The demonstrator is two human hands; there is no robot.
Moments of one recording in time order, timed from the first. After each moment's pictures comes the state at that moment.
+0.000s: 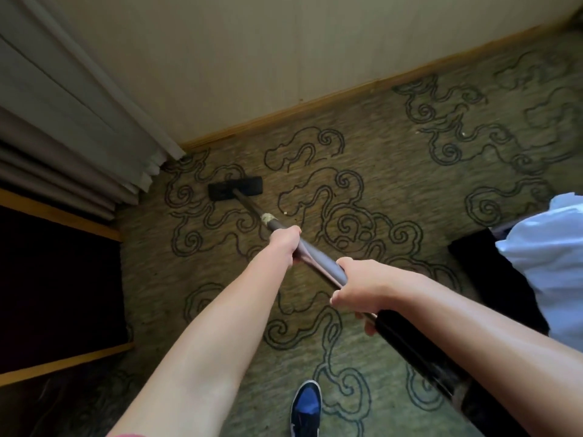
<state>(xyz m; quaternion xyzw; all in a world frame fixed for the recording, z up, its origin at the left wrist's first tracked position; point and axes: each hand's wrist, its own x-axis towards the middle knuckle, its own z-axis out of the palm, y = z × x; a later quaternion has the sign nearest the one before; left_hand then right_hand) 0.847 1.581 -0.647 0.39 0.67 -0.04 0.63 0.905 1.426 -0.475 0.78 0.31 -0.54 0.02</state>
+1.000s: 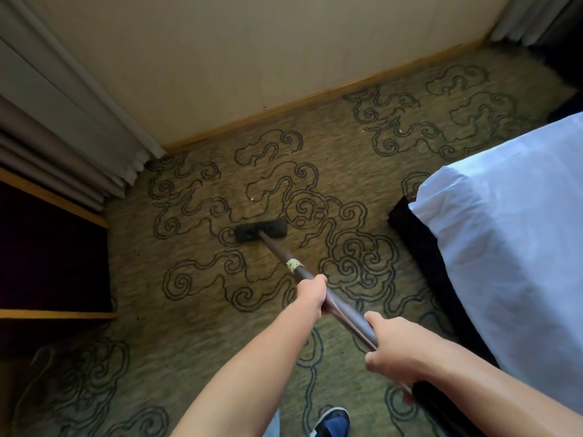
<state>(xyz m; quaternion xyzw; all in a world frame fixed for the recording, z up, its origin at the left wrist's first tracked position) 0.798 1.208 -0.566 0.36 0.65 -0.10 0.66 0.839 1.066 -0.386 0.81 0.31 -0.49 0.10</state>
